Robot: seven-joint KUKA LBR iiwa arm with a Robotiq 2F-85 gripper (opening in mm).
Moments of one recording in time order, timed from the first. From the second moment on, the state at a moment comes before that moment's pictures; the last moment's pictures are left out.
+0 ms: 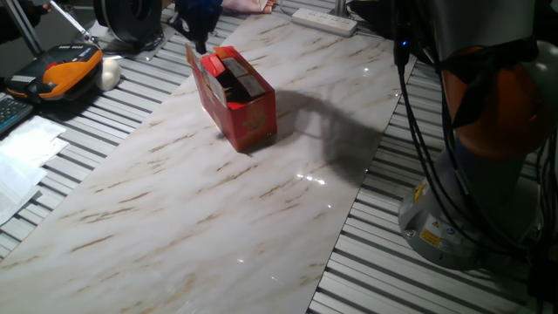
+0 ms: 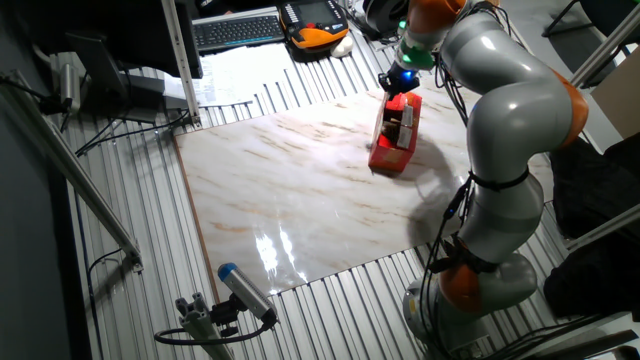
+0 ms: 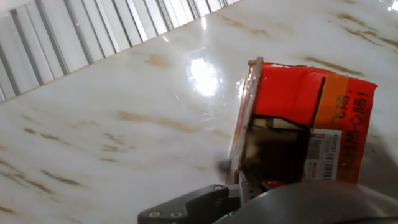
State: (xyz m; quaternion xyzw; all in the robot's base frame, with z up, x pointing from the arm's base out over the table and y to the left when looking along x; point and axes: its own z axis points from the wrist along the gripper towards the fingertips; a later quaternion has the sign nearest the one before) arm 0.615 -0.044 0.243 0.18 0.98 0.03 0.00
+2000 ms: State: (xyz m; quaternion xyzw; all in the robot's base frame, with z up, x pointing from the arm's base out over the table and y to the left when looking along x) arm 0.598 -0.063 0.194 0.13 0.99 -0.03 0.04
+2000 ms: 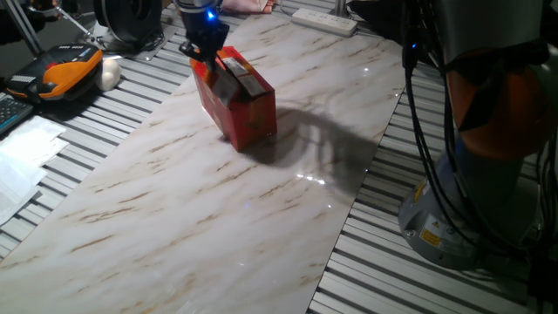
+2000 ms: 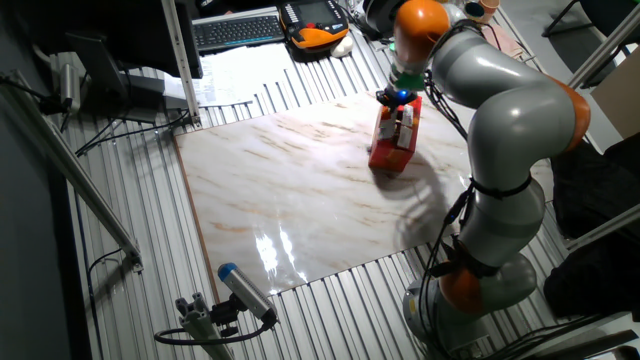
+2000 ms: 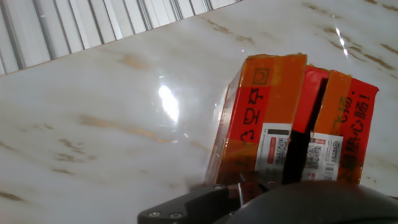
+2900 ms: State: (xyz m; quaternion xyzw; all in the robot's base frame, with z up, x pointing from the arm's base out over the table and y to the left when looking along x) arm 0.599 -0.080 0.153 0.11 0.99 -0.01 0.07
